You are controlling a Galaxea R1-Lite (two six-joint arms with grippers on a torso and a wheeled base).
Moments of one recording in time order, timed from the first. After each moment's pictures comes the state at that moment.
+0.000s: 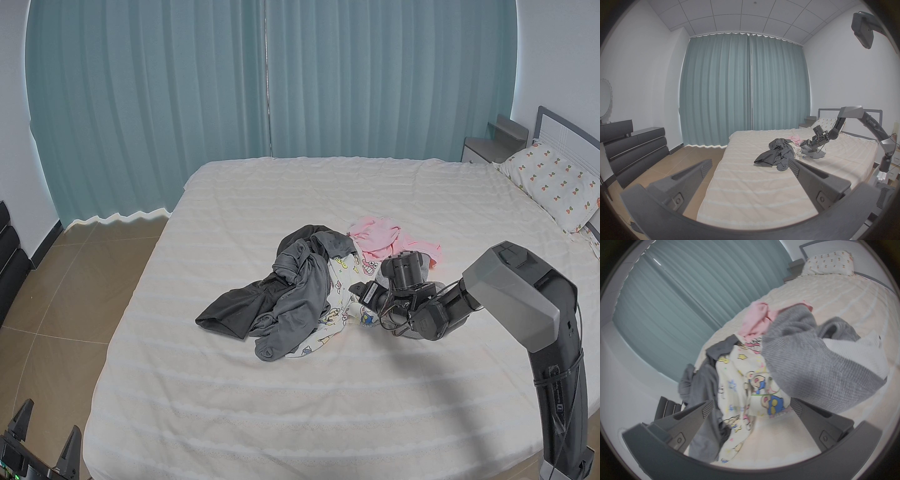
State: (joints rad) left arm 0.00 0.02 -0.02 0.00 -0.03 0.00; right arm 0.42 2.55 -1.44 -0.51 -0.15 0.83
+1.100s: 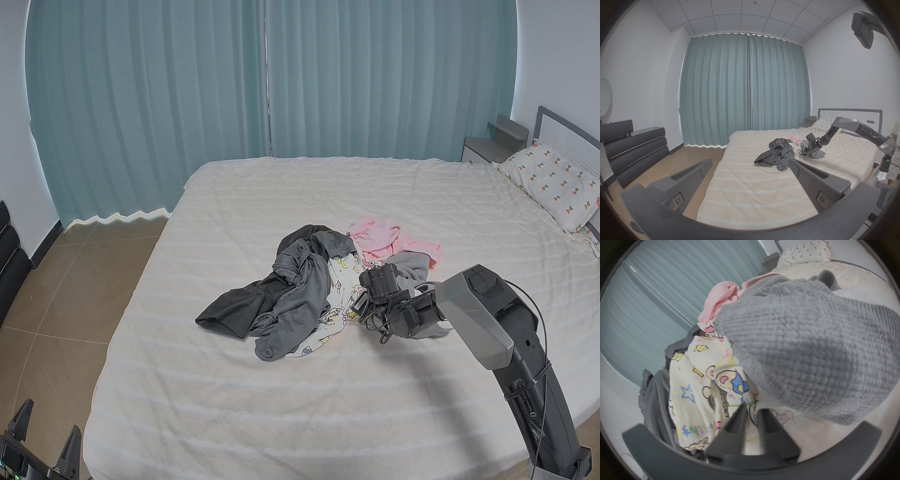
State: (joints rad) left arm 0.00 0.02 -0.02 0.00 -0.03 0.00; right arm 0.42 2.78 -1.82 -0.23 -0.26 0.97
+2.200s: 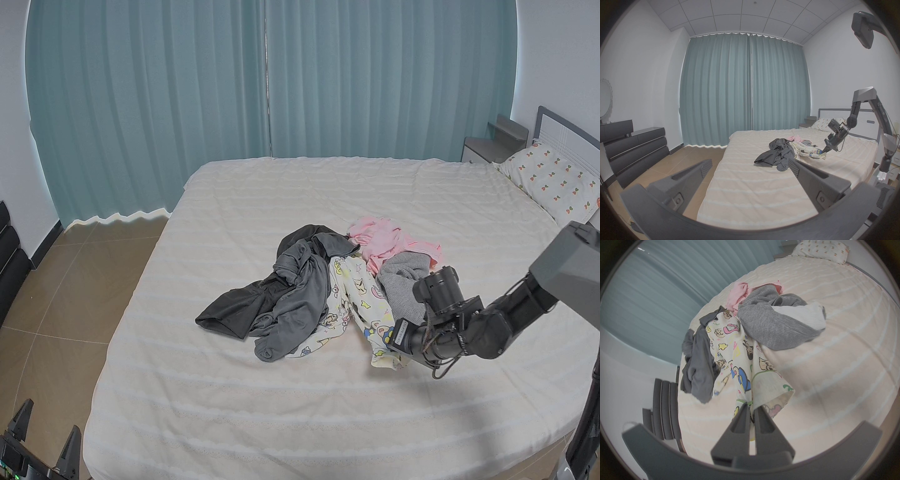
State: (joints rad) left arm 0.00 0.02 -0.02 0.00 -0.03 0.00; right arm 0.48 2.06 -0.84 -0.33 -0.03 0.83
